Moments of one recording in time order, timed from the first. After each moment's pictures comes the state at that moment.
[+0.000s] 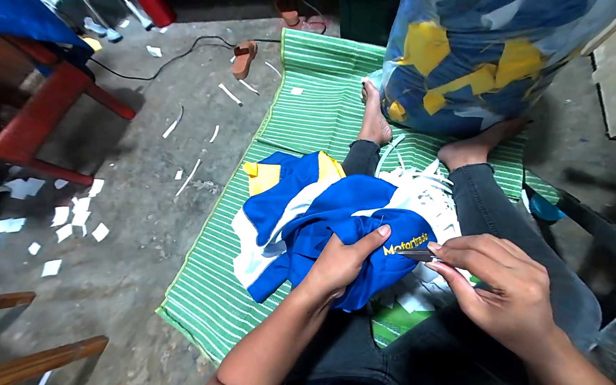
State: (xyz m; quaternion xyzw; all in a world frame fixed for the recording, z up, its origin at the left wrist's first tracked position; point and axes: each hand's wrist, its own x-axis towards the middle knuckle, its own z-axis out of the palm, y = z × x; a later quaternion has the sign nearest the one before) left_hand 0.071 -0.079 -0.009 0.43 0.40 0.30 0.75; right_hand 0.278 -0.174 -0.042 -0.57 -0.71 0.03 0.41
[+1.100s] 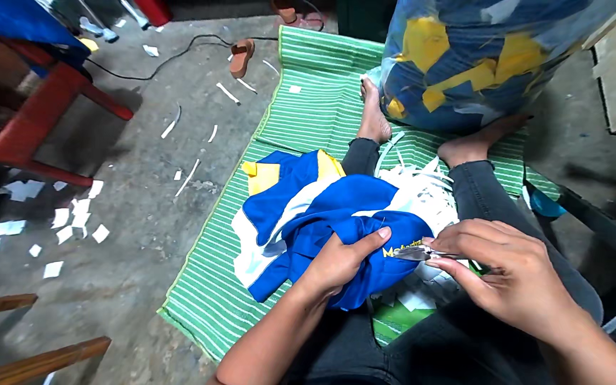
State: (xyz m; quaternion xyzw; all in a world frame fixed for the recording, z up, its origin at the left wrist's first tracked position) left_hand 0.067 -0.074 -0.009 0.45 0.39 0.27 0.76; right_hand 0.294 -0.159 -0.026 -0.54 -0.75 0.11 0.36
